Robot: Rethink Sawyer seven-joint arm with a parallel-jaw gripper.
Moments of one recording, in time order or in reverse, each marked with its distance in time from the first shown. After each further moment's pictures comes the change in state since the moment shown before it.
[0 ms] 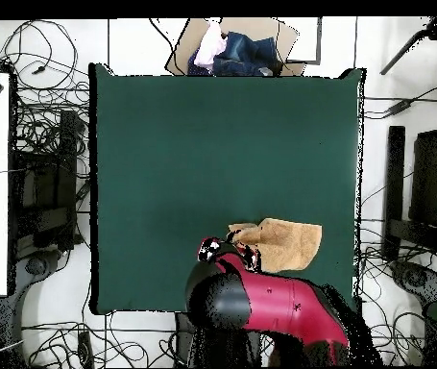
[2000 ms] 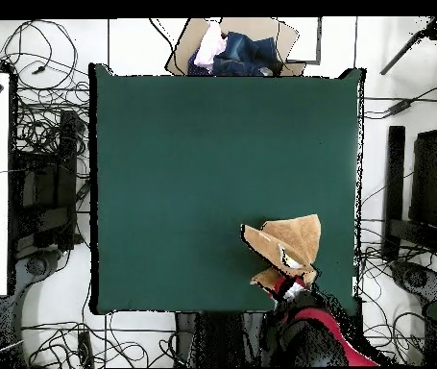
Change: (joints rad) arm -0.435 -0.313 0.090 0.204 0.041 0.034 0.000
